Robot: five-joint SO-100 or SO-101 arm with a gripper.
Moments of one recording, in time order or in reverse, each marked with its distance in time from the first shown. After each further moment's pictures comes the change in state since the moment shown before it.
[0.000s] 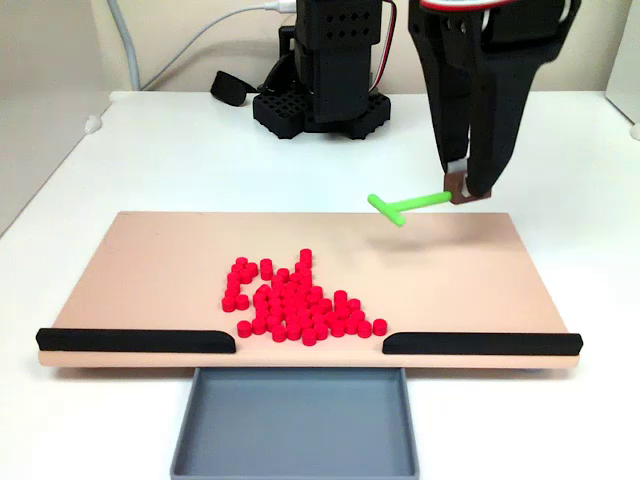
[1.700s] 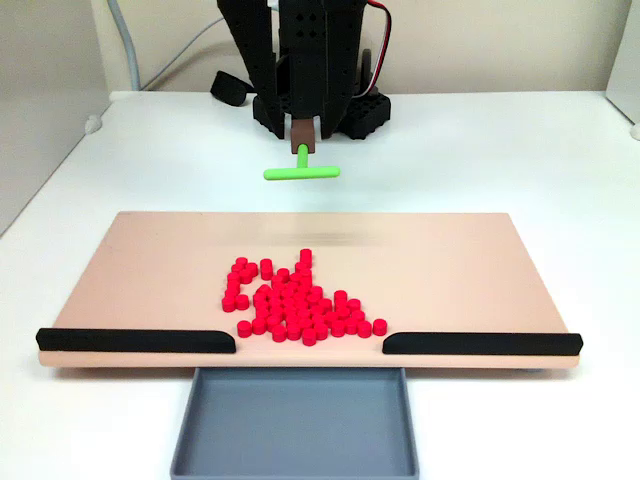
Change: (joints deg) arm 21.5 20.0 18.3 1.7 -89.6
